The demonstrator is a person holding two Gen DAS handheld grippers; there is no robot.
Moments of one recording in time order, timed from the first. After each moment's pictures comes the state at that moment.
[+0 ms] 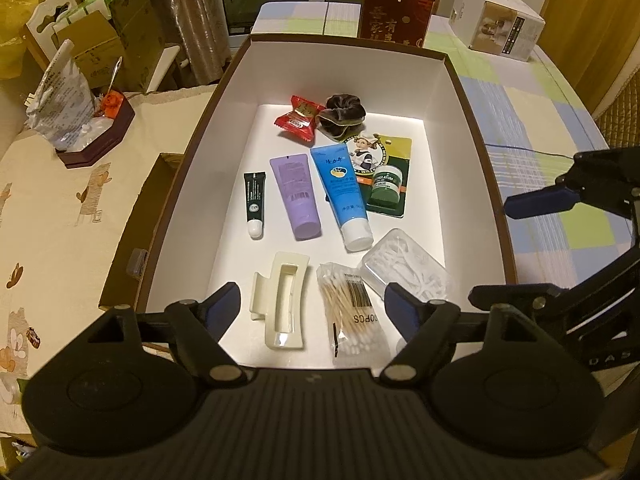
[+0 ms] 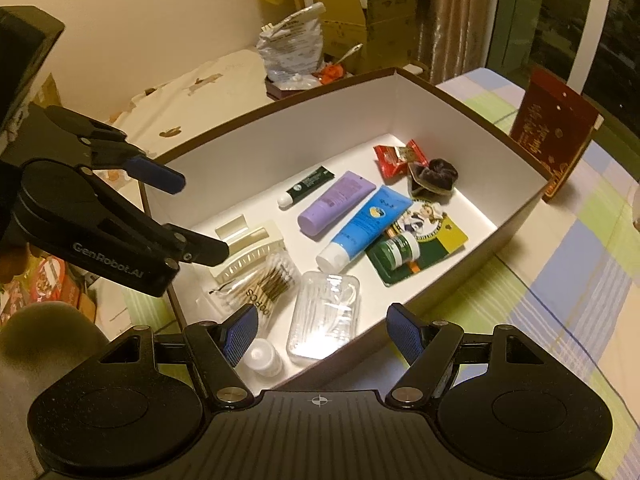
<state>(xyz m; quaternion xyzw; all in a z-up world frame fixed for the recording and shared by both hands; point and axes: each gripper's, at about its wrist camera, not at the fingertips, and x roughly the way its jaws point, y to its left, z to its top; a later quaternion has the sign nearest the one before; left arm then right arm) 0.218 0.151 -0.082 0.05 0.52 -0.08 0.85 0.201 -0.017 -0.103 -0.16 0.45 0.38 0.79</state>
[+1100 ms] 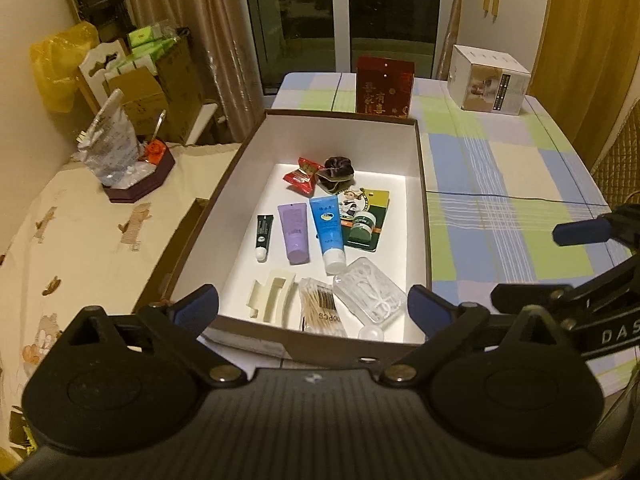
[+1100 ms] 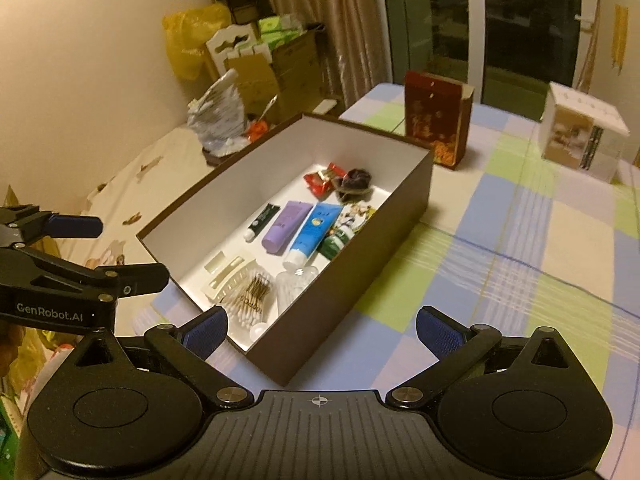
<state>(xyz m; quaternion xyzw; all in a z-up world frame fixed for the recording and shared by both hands) 0.124 0.104 -0.009 0.06 0.42 -0.02 0.90 0.131 -0.093 -0.038 -0.03 0.42 0.27 0.86</state>
